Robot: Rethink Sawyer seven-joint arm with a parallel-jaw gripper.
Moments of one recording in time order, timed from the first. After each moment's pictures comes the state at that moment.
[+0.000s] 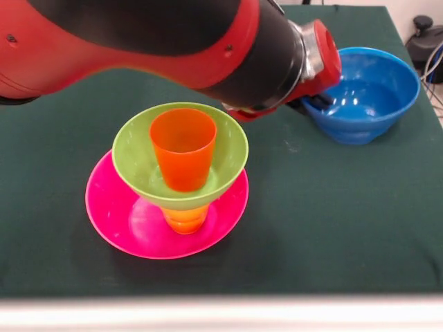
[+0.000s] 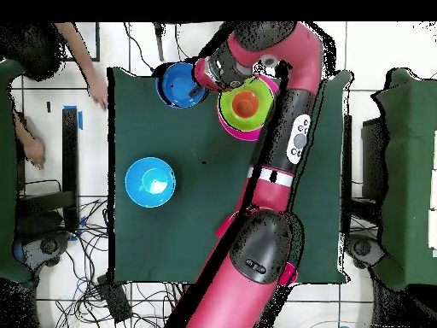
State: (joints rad) arm -0.51 0.02 1.48 0.23 -0.89 2.08 1.65
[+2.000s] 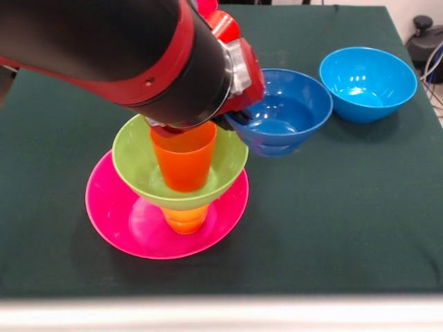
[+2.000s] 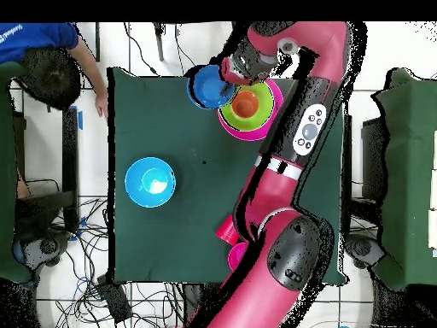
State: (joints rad) arm -0.62 0.01 1.86 0.22 -1.56 2.23 1.32
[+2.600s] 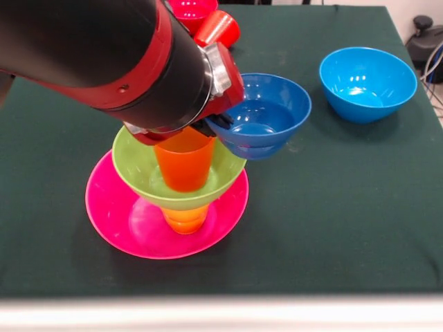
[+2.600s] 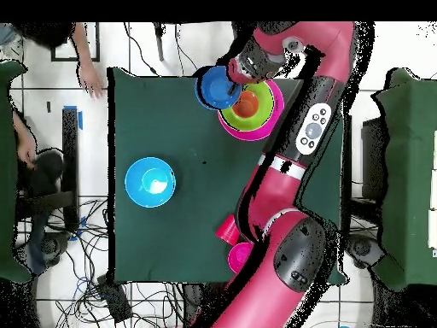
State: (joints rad) arm -0.64 0.01 1.91 0.22 -1.66 2.23 1.19
